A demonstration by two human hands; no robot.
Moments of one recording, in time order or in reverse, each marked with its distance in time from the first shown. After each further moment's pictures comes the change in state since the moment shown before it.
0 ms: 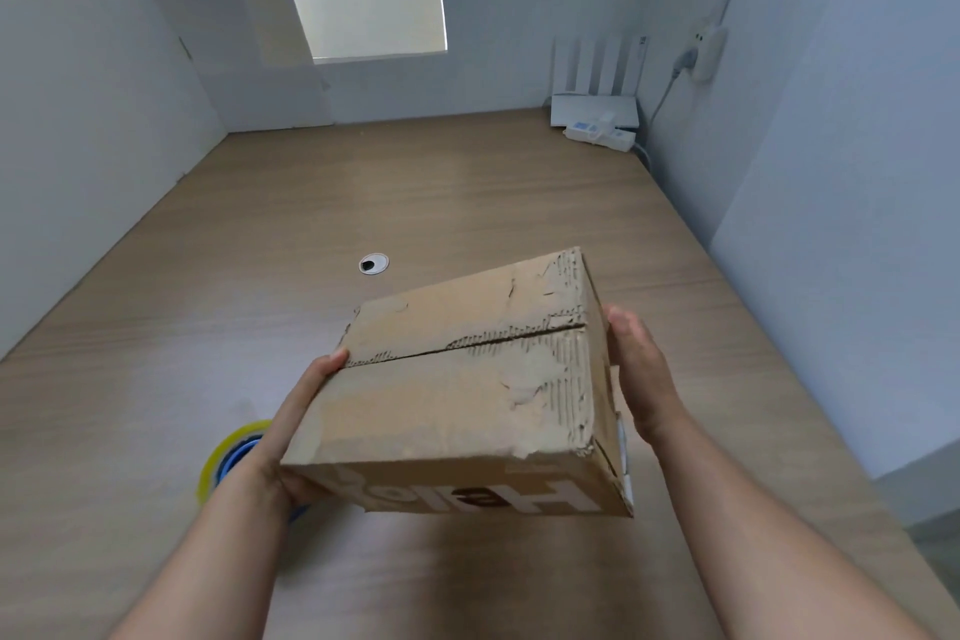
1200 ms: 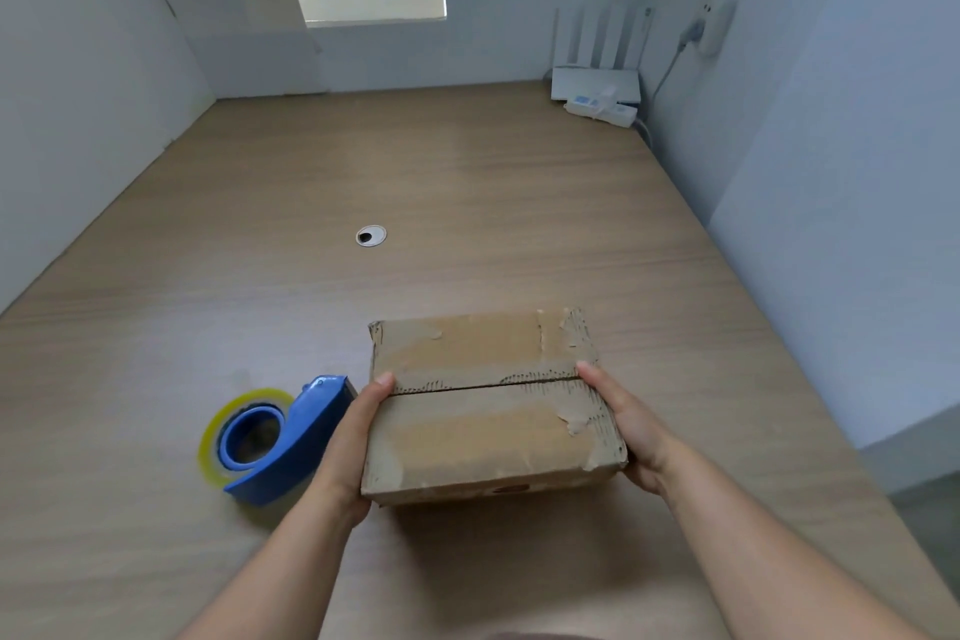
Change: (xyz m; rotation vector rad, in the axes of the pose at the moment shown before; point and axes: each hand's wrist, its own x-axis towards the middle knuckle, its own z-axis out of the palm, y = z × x) left_hand 0.005 -0.066 0.016 -0.009 0.159 0.075; right_hand -0.055 0.032 -0.002 0.348 -0.483 0.567
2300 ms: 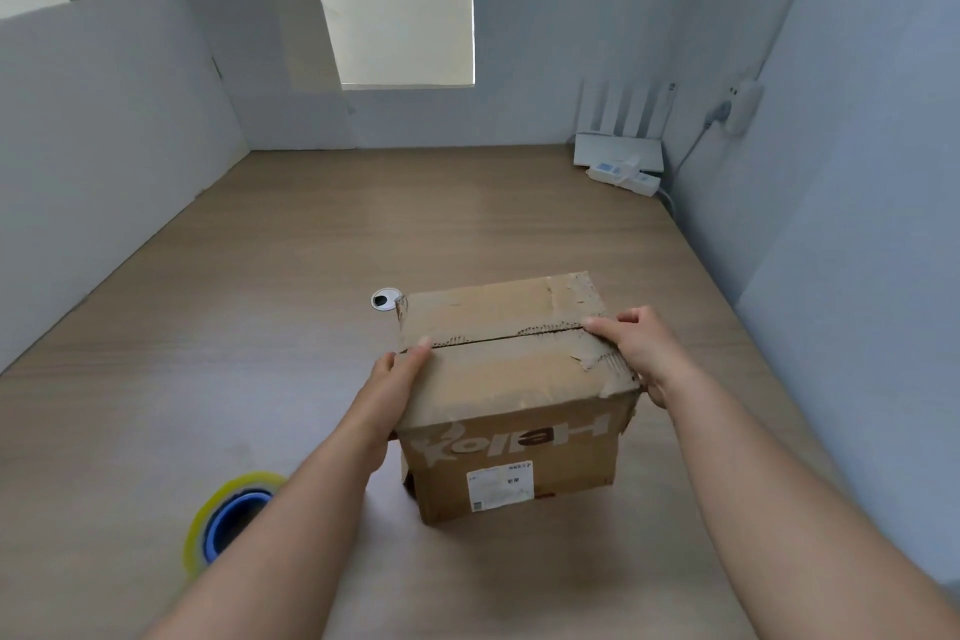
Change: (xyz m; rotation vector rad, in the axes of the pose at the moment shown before) left_hand 0.076 0.100 0.050 0.394 0.115 0.115; right_hand 0.074 -0.157 0.010 -0.505 0.501 -0.214
